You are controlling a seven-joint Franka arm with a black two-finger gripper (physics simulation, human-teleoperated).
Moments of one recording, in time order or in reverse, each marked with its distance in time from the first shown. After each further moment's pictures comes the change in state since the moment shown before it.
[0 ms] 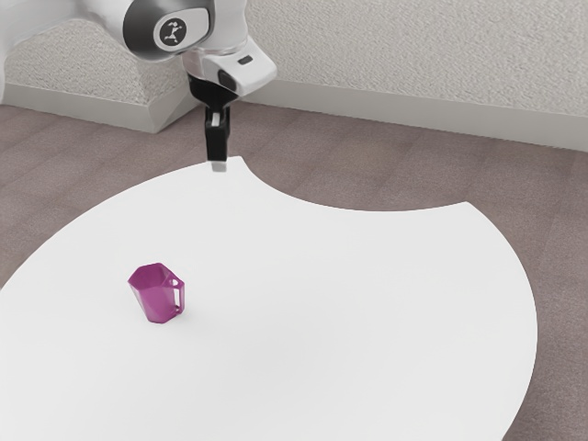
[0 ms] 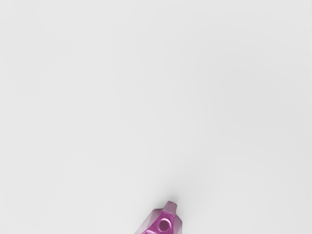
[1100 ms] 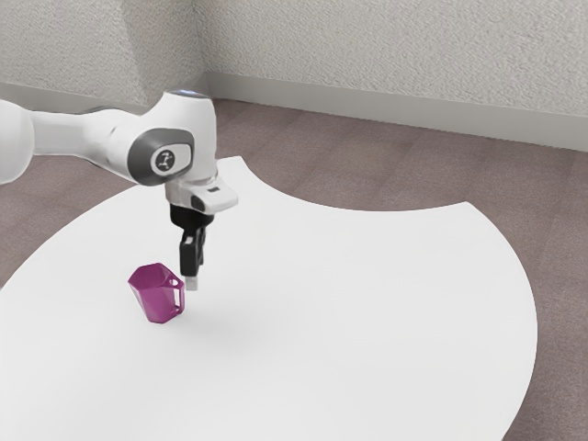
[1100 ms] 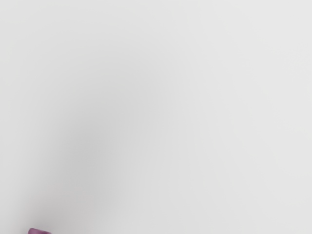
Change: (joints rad) arm 0.087 0.113 0.158 -0.455 -0.164 0.267 0.147
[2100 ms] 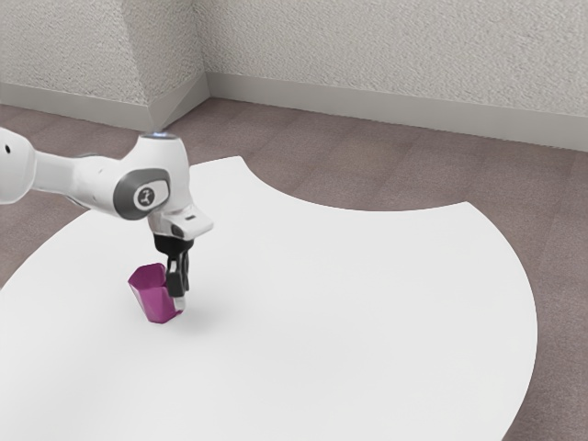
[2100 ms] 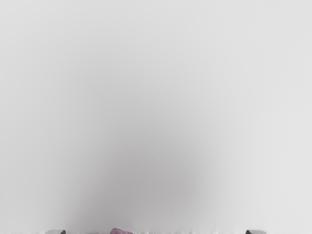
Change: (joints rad) arm -0.008 0.224 0.170 -0.006 0.116 0.201 0.029
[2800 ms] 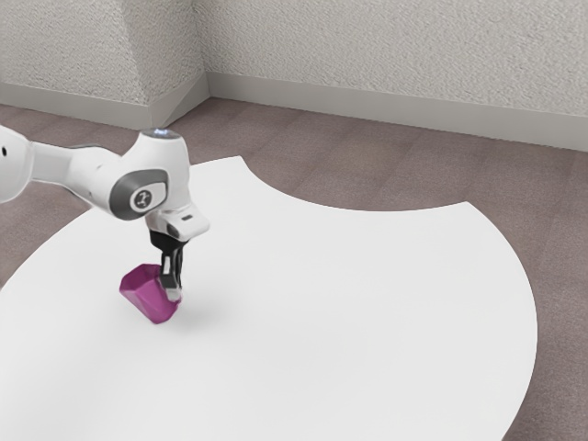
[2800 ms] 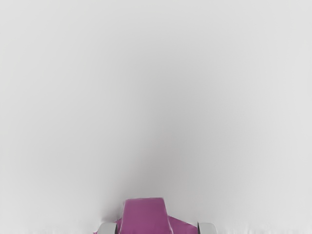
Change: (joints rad) arm -0.008 -0.062 0.010 -0.035 0.091 0.040 0.002
